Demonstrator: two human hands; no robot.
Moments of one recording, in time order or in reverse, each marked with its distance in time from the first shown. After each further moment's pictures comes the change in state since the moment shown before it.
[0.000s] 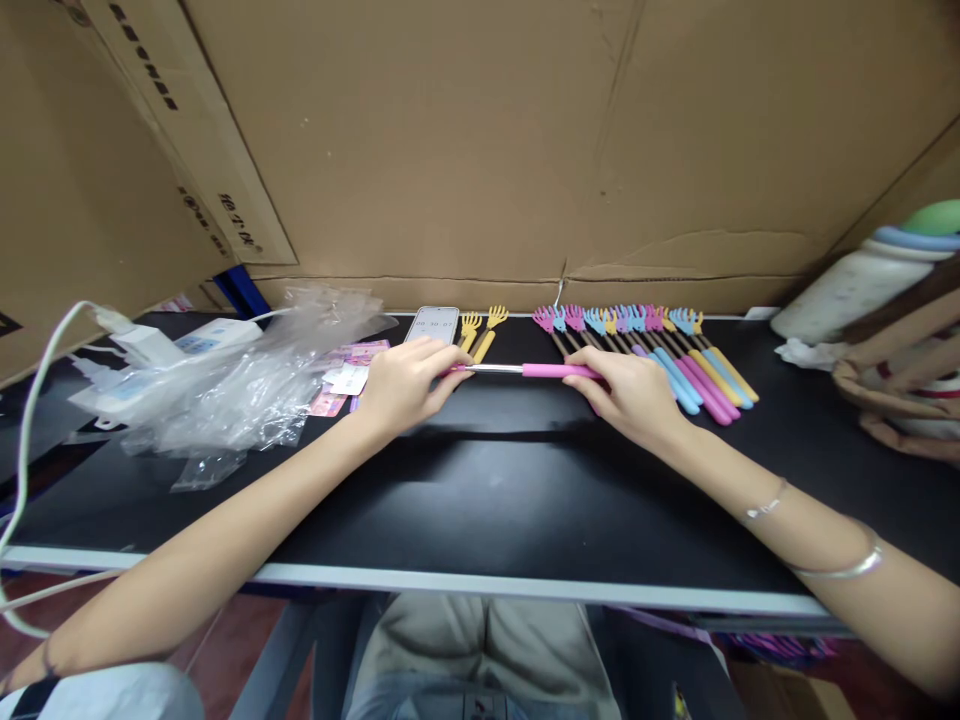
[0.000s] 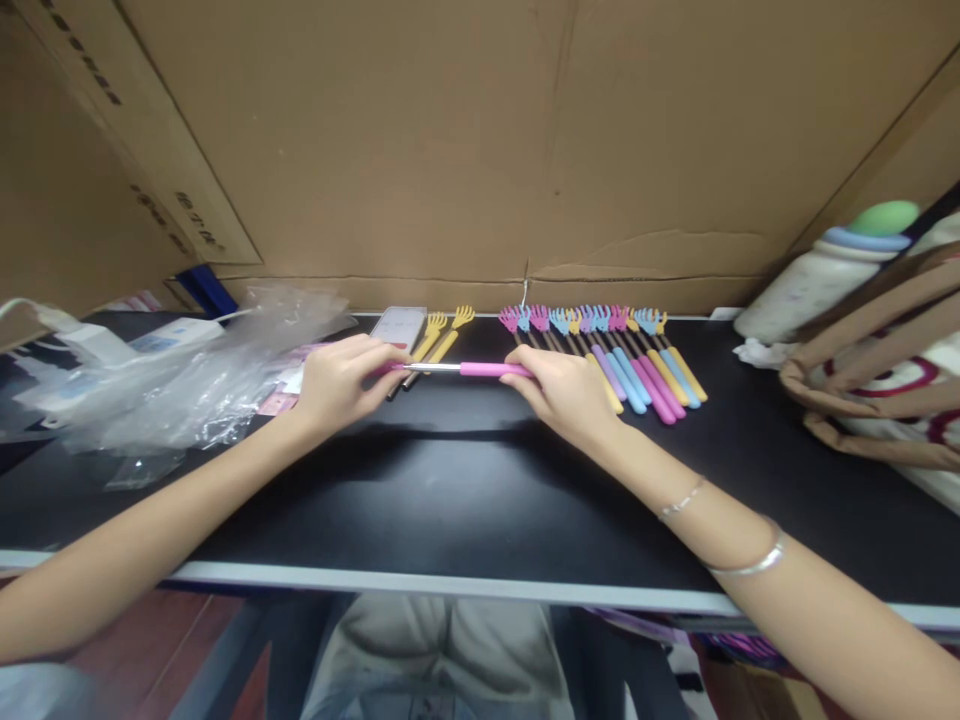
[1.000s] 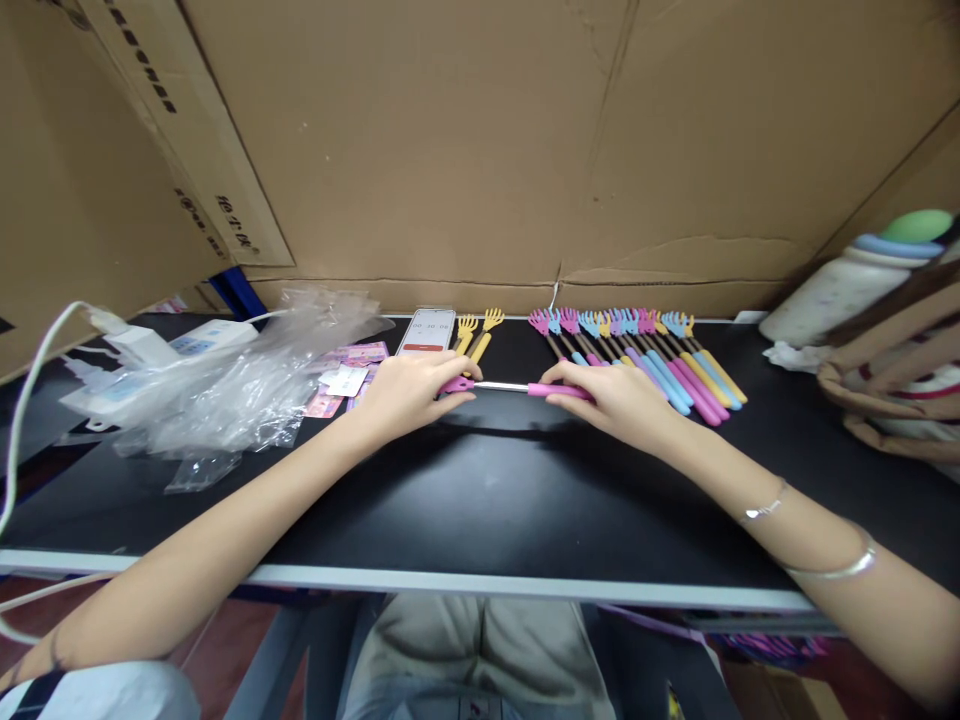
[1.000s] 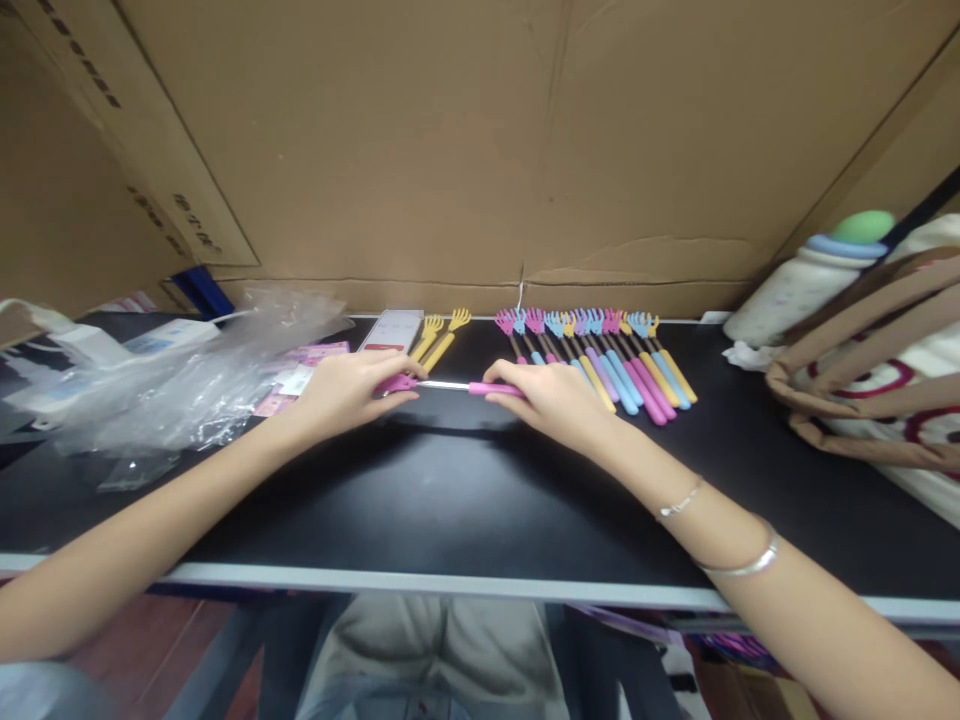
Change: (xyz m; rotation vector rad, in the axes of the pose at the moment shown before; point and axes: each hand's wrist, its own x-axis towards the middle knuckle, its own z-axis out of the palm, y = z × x) left_hand 0.002 0.004 -0.005 -0.041 -0.347 -0.051; right_hand 0.002 -0.007 -0.009 -0.005 -0.207 -0.097
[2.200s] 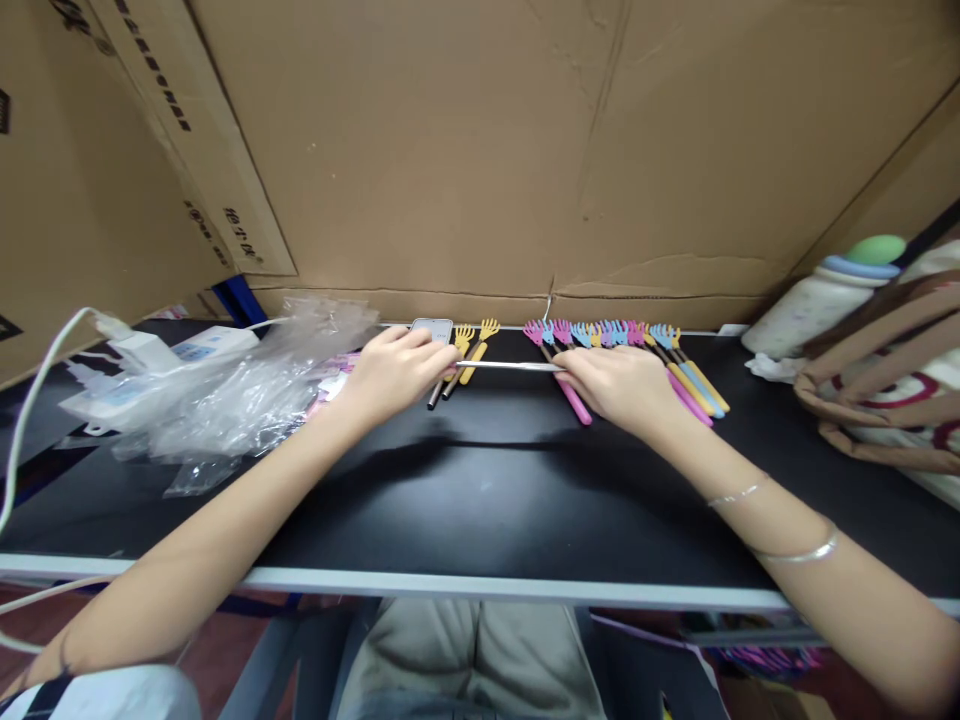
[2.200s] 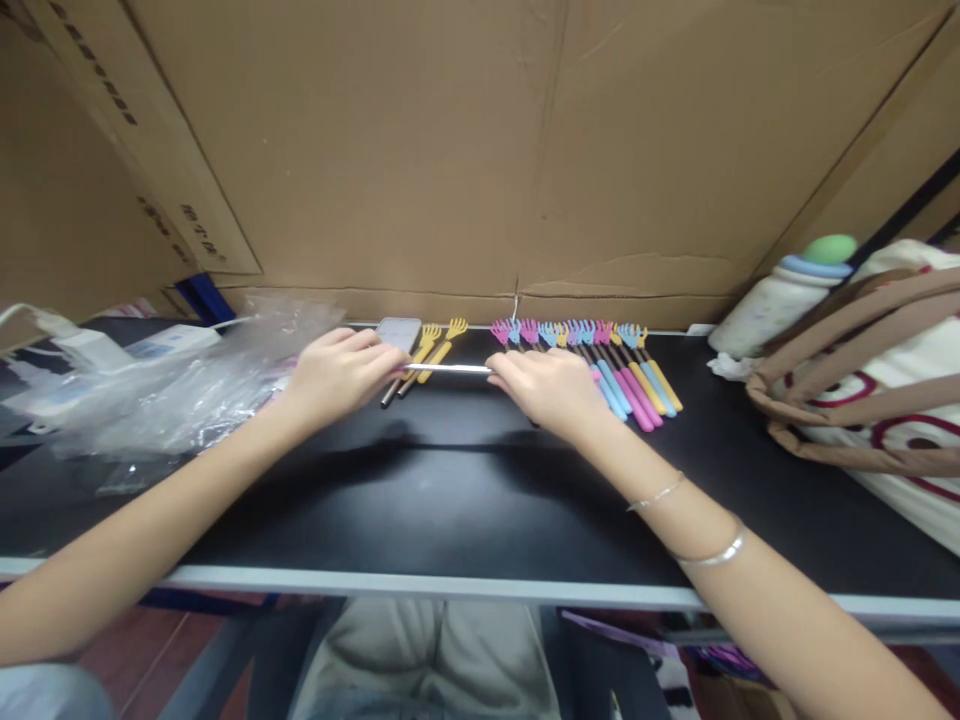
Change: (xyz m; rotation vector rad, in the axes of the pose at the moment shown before) left_hand 0.013 -0.005 -0.016 0.395 0.173 0.211; right_hand 0.007 0.001 -0.009 -0.479 0.200 -0.120
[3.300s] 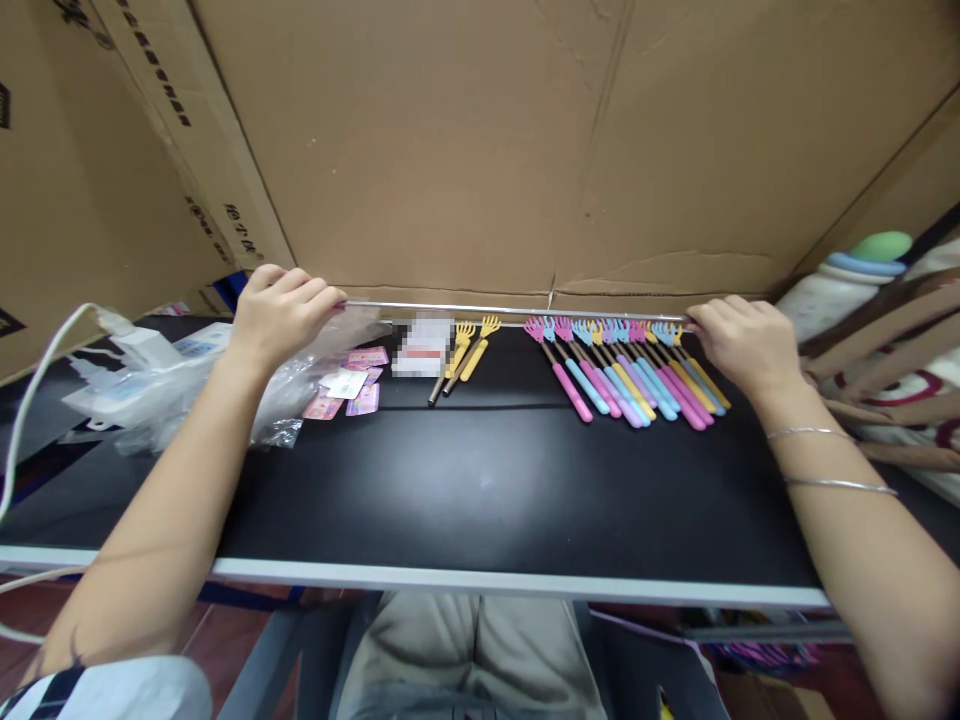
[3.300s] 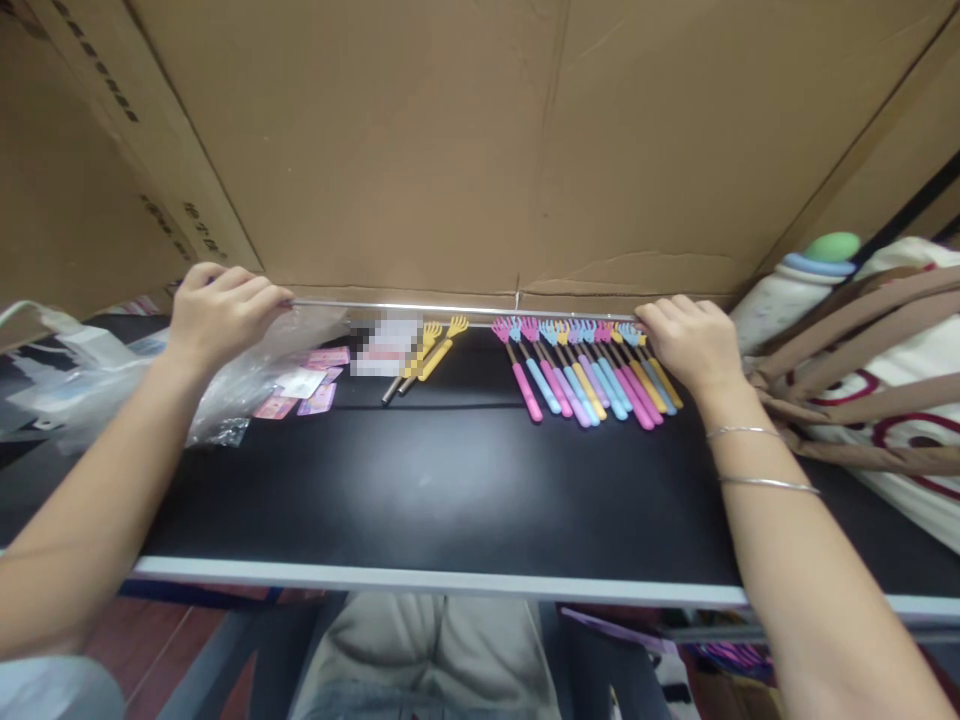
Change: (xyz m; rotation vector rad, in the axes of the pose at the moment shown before) left_hand -0.070 -0.136 0.015 0.269 0.030 -0.168; right_hand -0.070 0.163 0.034 -0.319 -0.034 0.262
